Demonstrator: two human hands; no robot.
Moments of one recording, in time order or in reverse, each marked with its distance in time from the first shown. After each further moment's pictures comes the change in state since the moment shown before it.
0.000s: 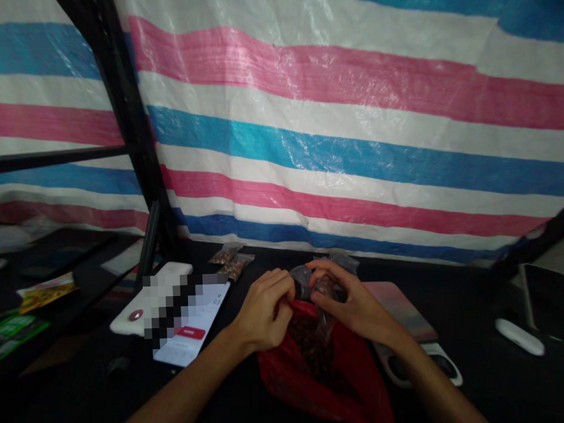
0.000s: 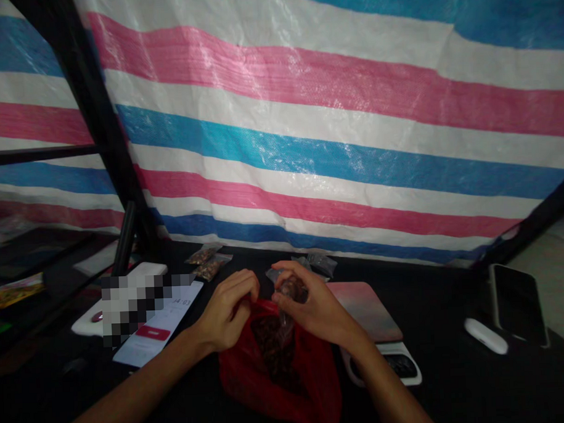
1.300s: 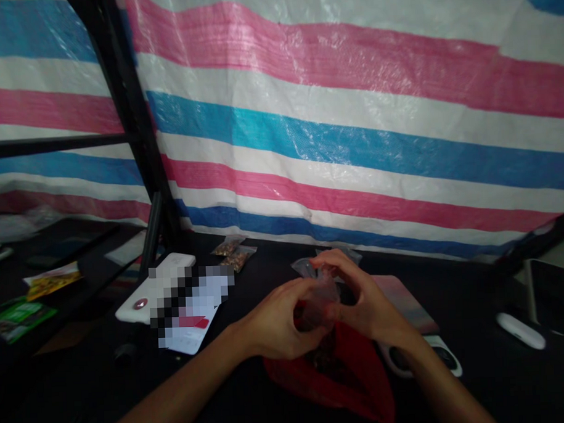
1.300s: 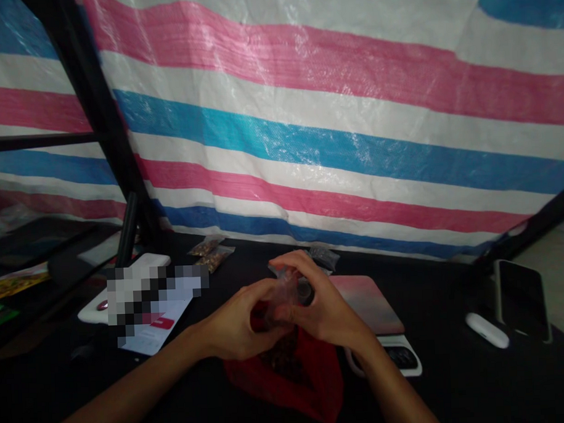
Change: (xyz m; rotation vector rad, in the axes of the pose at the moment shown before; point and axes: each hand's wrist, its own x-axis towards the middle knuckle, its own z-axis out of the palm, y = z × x) left_hand -0.001 0.022 0.007 -0.417 -0.253 -0.149; right_hand -0.007 -0.010 -0.005 -0.007 0.004 -0.191
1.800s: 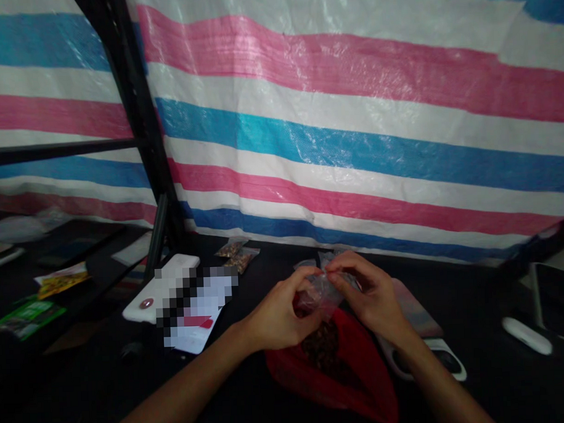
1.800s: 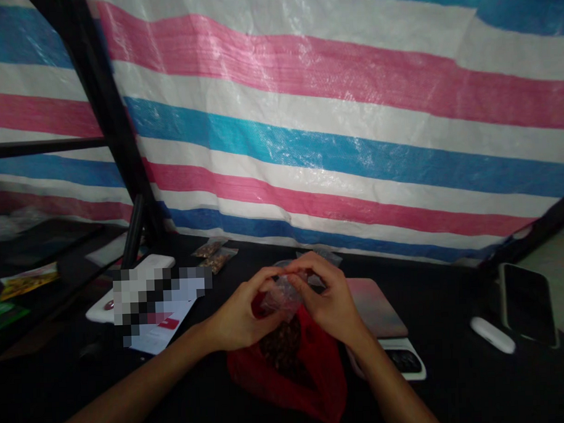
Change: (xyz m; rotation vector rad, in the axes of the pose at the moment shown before) left_hand 0.003 -0.010 0.004 -0.185 0.131 -0.016; right_hand 0.005 0.004 0.003 -0.067 0.272 -0.096
